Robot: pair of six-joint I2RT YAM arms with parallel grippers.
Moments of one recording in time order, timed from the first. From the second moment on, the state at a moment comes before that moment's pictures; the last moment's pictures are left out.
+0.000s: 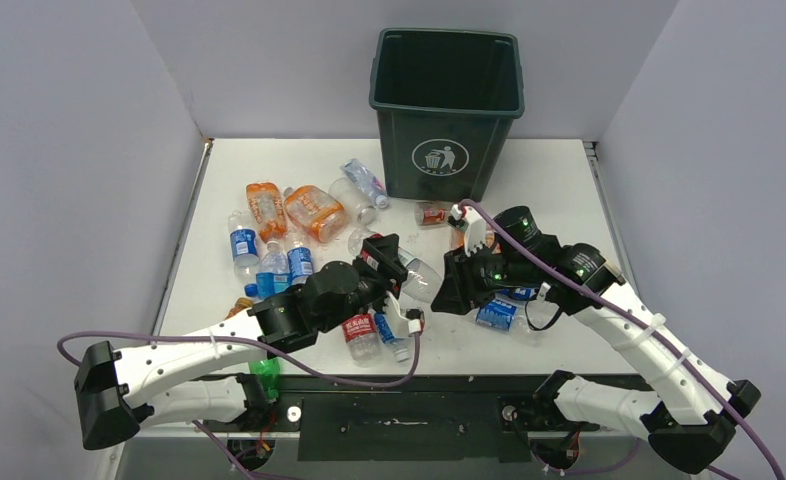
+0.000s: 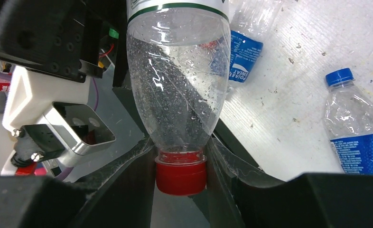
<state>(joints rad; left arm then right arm) -1.11 1.06 0.82 -0.06 -0.24 1.32 0.73 1.05 1.24 -0.96 -0.44 0.30</state>
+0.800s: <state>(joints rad) -1.10 0.87 0.79 -0.05 -0.03 0.77 0.73 0.74 1.18 -0.50 -0.26 0.35</state>
